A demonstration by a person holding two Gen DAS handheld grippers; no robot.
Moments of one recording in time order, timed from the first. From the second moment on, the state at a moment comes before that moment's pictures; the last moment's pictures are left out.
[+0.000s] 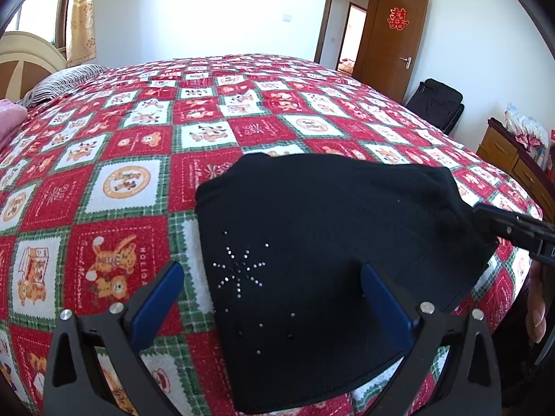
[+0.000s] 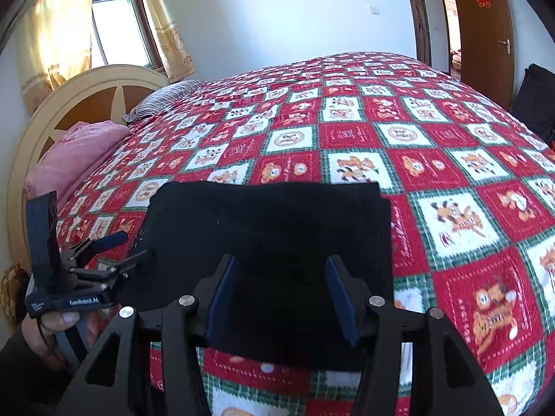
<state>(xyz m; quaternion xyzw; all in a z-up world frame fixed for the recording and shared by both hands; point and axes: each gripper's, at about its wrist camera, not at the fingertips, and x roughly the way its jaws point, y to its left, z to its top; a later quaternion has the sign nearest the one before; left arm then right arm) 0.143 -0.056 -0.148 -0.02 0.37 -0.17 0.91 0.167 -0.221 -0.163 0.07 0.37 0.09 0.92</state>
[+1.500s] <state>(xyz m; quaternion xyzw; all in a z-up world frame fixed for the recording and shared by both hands) 0.170 -0.031 -0.166 -0.12 0.37 -0.21 0.90 0.196 -0.303 -0.219 0.27 0.39 0.11 0.87</state>
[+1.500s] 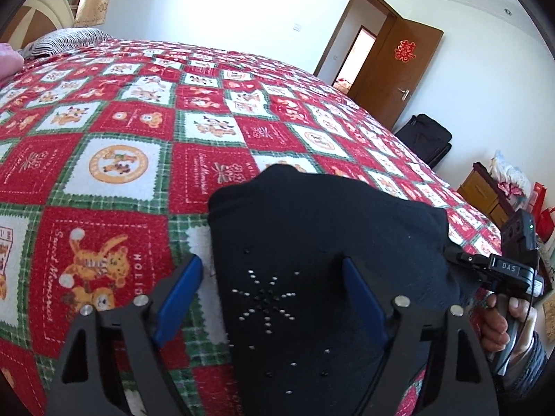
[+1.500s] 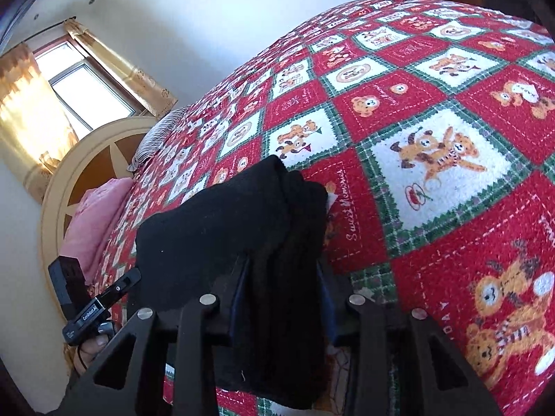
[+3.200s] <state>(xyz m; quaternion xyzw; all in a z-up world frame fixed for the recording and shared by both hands) 0.147 0.193 -0.164 -0.12 0.34 0.03 0.93 0.356 -0.038 -0.207 0.15 0.41 0.23 0.87</state>
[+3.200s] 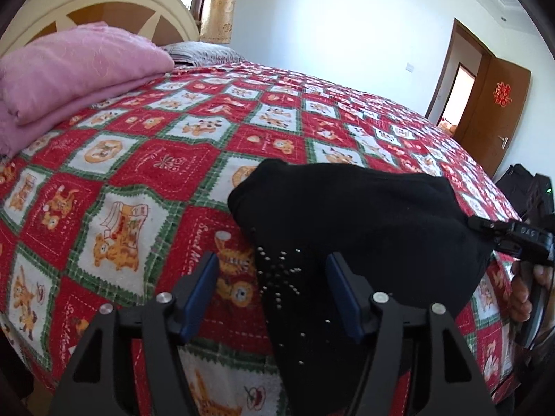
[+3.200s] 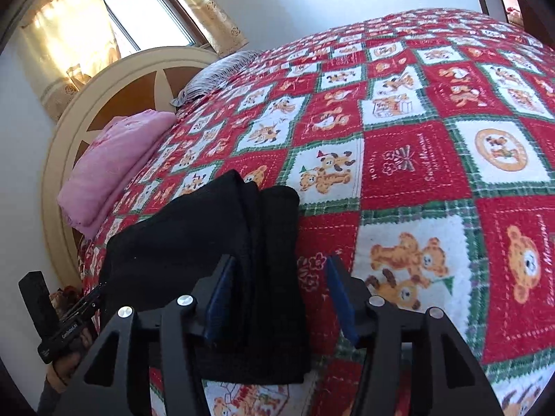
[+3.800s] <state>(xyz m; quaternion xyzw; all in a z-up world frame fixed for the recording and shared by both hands) 0.144 0.184 -0.168 -0.11 0.34 0.08 0.93 0.330 -0.047 -0.209 0.10 0.41 0.20 0.89</state>
